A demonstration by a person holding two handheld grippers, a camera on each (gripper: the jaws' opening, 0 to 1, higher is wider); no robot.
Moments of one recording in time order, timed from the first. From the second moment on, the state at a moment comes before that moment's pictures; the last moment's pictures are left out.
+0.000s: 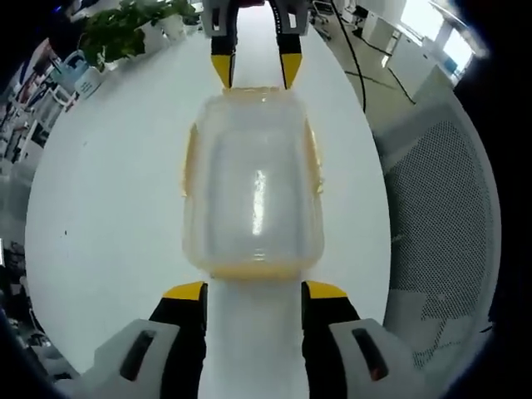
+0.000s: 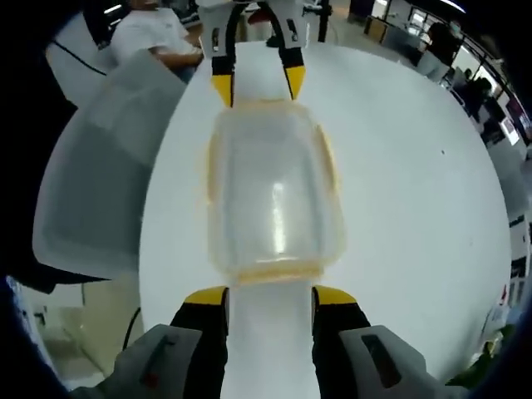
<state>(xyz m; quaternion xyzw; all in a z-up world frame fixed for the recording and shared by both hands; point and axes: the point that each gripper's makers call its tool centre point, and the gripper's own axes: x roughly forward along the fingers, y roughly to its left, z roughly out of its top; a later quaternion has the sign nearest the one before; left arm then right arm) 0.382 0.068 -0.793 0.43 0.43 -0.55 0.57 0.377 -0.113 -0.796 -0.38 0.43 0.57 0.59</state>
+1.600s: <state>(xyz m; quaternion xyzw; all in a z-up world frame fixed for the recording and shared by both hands) 0.398 0.073 -0.788 -0.04 0.62 -0.27 0.73 0.400 -0.101 -0.790 -0.07 0.58 0.37 0.72</state>
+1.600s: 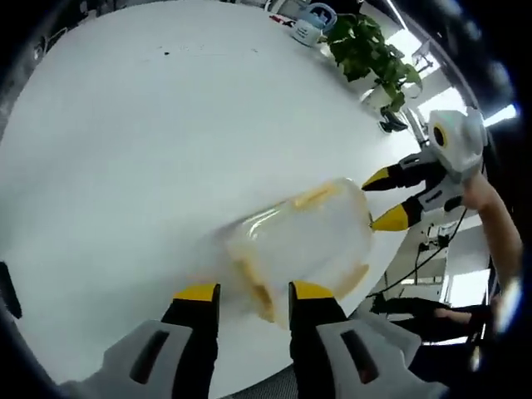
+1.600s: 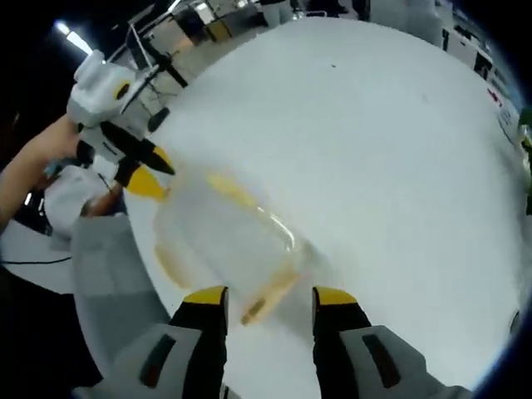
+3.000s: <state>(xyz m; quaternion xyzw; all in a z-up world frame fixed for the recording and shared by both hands) 0.386 0.064 -0.794 -0.16 0.65 -0.22 0.71 0.398 -0.093 -0.800 0.13 0.63 0.28 0.72</state>
